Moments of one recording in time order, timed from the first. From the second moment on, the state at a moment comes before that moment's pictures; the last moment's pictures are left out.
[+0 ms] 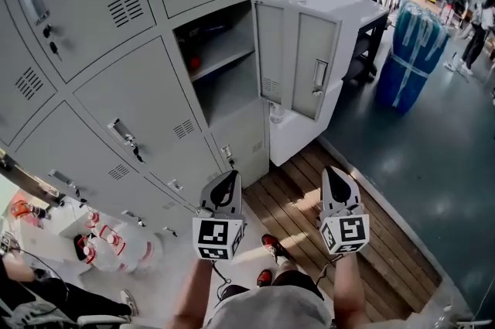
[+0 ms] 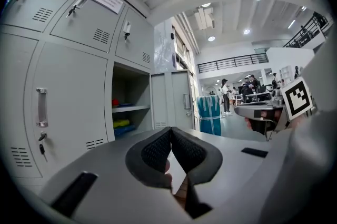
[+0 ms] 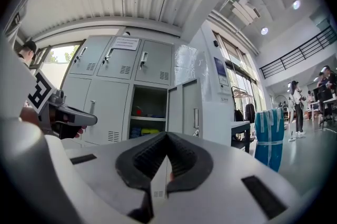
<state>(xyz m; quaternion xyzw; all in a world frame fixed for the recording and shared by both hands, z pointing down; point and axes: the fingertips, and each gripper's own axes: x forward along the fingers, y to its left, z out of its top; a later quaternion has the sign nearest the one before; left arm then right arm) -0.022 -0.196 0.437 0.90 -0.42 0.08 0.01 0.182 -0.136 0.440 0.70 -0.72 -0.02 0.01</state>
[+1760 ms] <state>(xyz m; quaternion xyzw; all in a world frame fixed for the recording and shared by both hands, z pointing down) 0.036 -0.382 0.437 0.86 -0.51 0.09 0.00 0.305 -0.397 0.423 0.62 -0.79 -0.02 -0.03</state>
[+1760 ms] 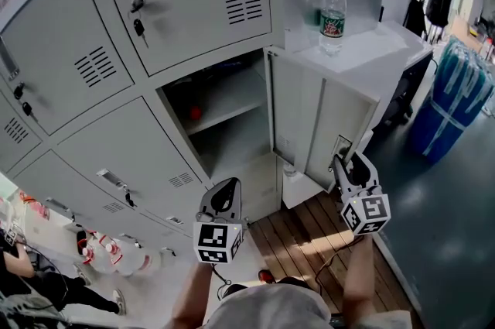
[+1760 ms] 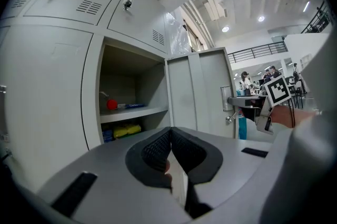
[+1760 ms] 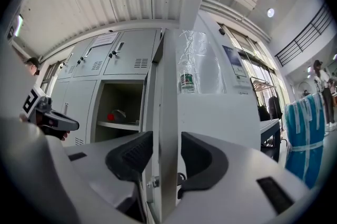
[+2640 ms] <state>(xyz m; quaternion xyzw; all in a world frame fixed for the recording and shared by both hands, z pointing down) -0.003 -0.352 0.437 0.84 -0.53 0.09 0.01 0.215 -0.344 0.418 0.52 -0.85 -0.04 -0.03</state>
